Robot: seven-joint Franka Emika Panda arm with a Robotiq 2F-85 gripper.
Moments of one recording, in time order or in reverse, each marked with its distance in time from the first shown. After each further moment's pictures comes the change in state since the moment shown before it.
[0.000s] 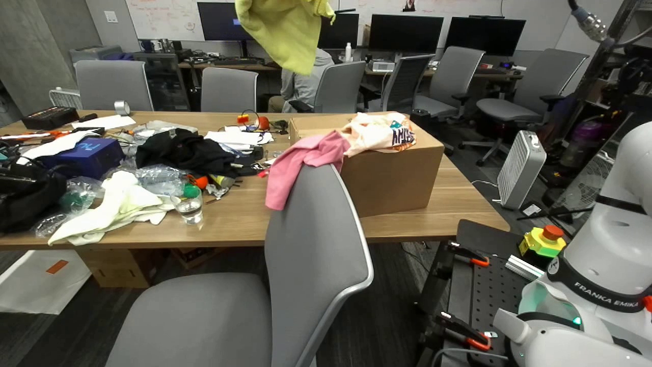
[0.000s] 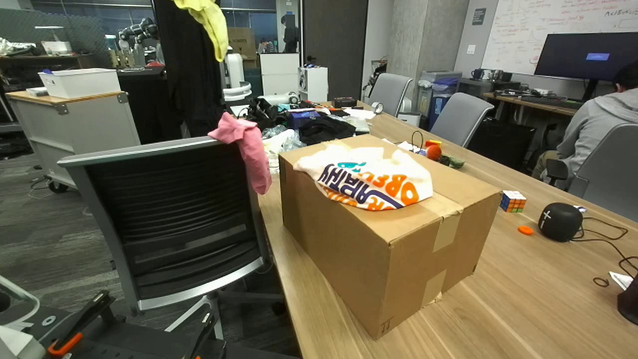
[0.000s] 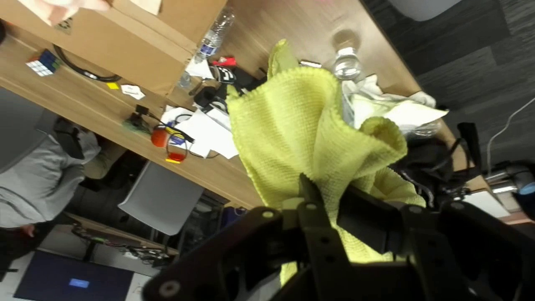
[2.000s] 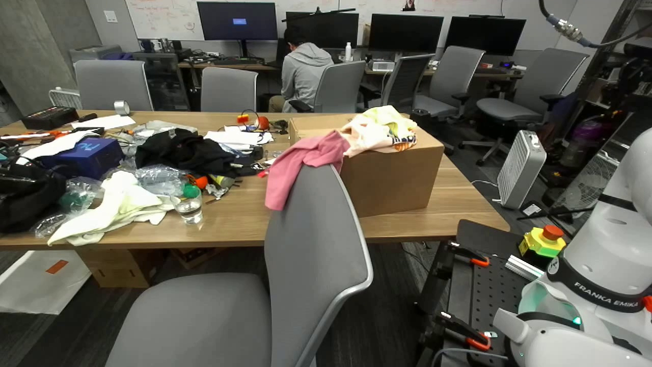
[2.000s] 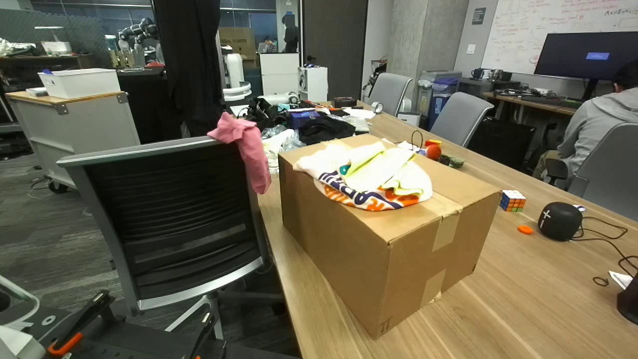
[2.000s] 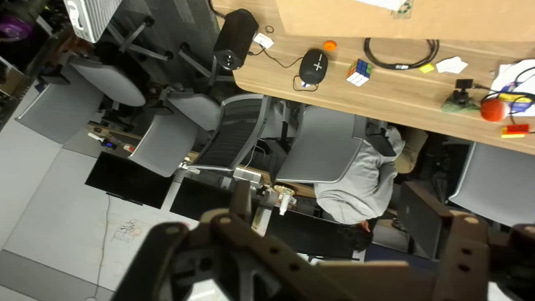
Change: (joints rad) arm -0.146 0.016 -0.183 0.000 -0.568 -0.286 0.529
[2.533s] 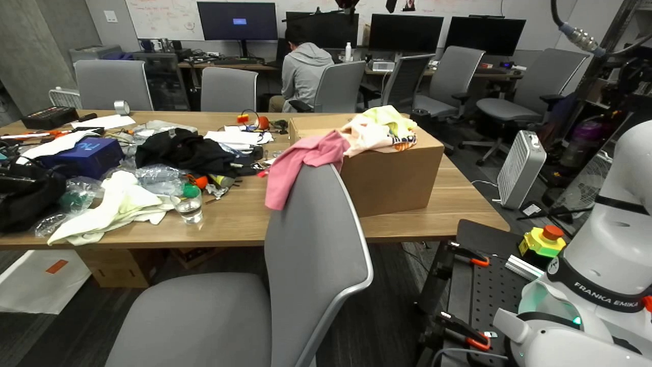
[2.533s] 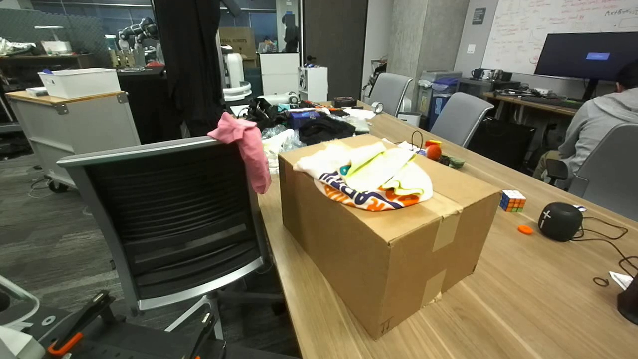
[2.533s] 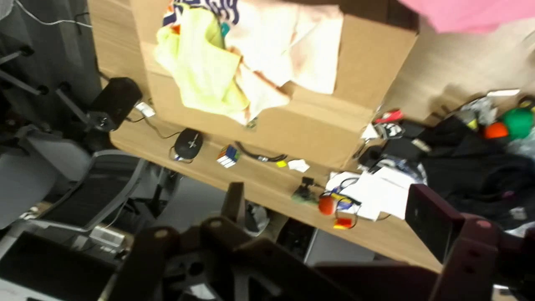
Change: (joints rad) arm 0.194 -0.020 0.024 -0.060 0.331 0.001 -0.198
